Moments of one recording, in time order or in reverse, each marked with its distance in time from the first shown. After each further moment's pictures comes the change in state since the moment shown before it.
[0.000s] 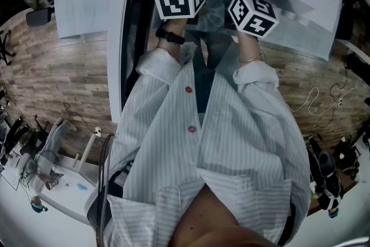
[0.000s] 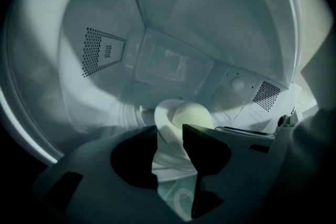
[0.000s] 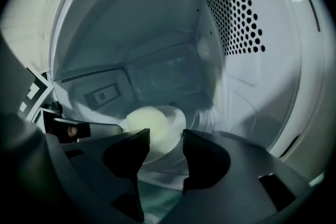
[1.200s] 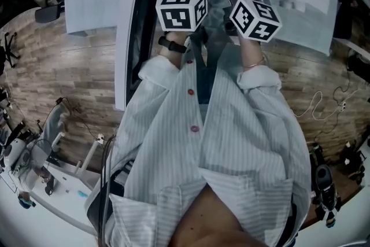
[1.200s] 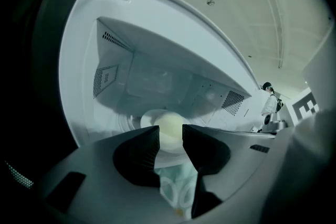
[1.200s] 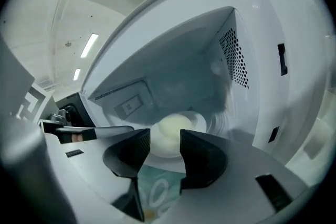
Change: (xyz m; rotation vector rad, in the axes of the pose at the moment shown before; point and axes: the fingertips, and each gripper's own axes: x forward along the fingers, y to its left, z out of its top) left arm -0.058 -0.036 0.009 0.067 -0.101 -0.079; right arm -0.048 0.043 0.013 0.051 -0.047 0.143
